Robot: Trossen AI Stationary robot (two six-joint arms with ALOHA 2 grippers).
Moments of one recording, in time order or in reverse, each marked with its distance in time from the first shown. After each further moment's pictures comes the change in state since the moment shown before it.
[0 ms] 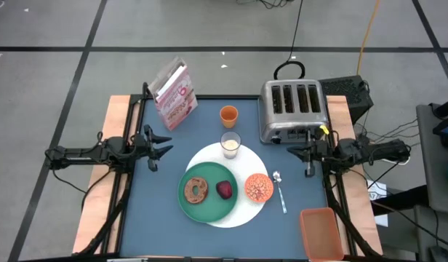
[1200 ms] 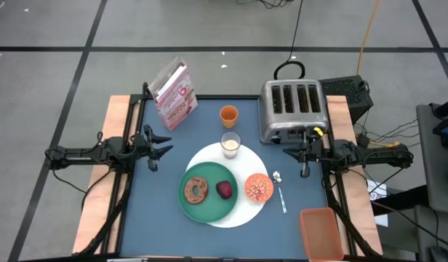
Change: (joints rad) left arm 0.000 0.000 0.000 0.003 0.000 -0.005; right arm -0.108 -0.001 -0.084 0.082 -0.080 -0.025
